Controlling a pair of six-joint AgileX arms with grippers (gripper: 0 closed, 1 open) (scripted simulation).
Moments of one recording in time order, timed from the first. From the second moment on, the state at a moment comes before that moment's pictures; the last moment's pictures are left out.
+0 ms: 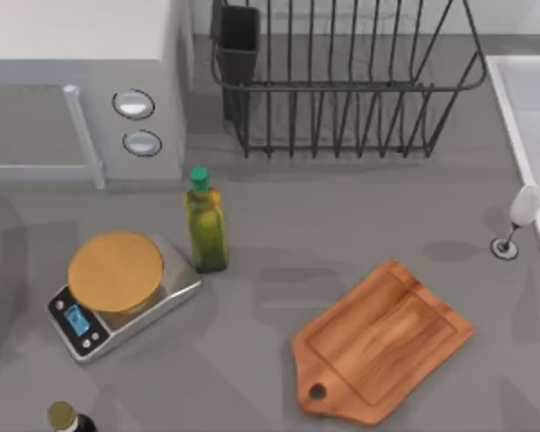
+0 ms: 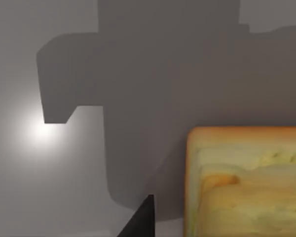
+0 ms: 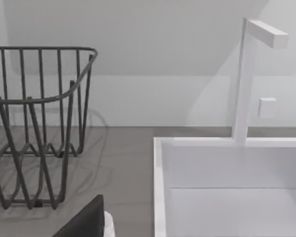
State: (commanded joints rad) left arm 0.27 1.99 1.19 -0.77 0.00 1.31; right arm 0.00 0.00 0.00 0.00 0.00 0.00
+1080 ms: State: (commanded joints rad) left arm 0.29 1.90 1.16 -0.83 0.04 1.28; right arm 0.00 0.00 0.00 0.00 0.00 0.00
